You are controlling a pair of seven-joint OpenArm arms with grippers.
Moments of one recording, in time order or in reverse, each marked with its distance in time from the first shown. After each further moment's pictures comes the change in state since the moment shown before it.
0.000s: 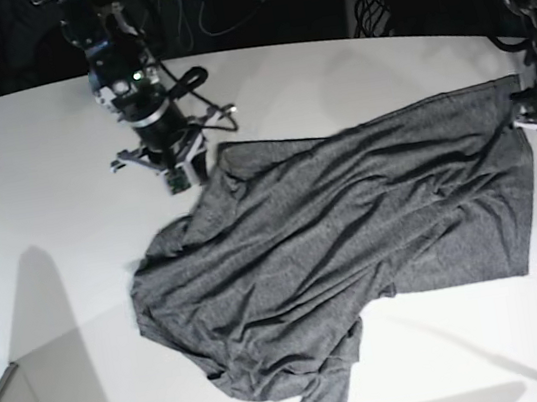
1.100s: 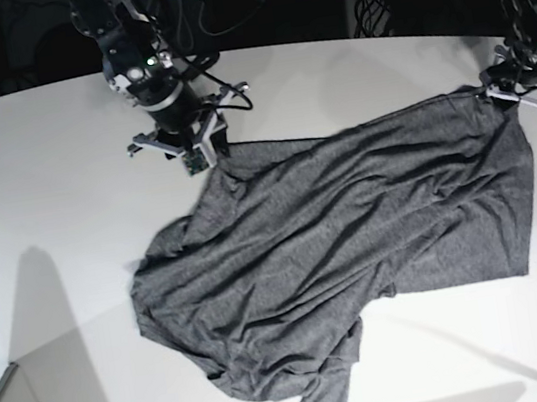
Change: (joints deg) left arm 3.7 2.9 -0.3 0.1 0.3 0.0 7.9; right arm -0.5 0.1 -2.7 -2.5 0.0 0.0 0.0
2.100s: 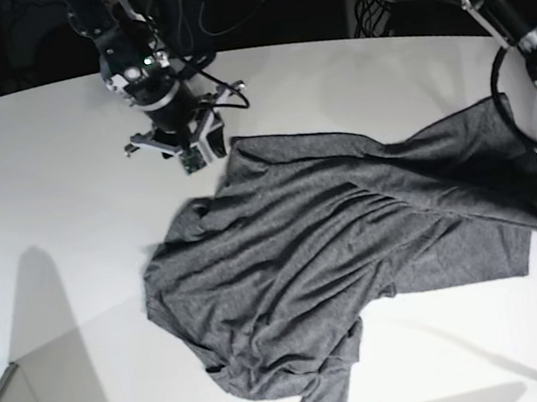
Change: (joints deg) left arm -25.8 1.3 -8.3 1.9 -10.1 0.3 8.0; right arm -0.5 1.1 0.1 -0.1 0.0 0.0 0.1
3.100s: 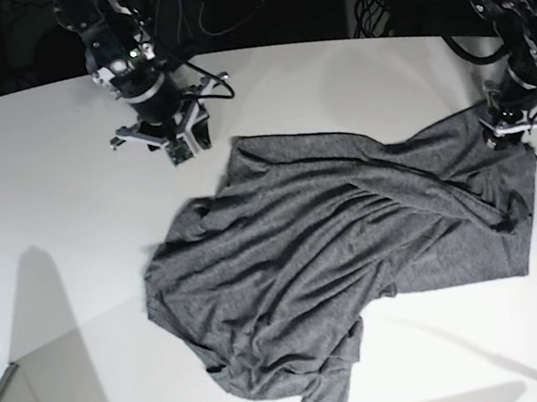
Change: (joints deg) left arm 18.9 7.4 -1.8 0.4 -3.8 0.0 -4.6; right arm -1.7 2.9 0.1 1.1 0.0 0.0 0.4
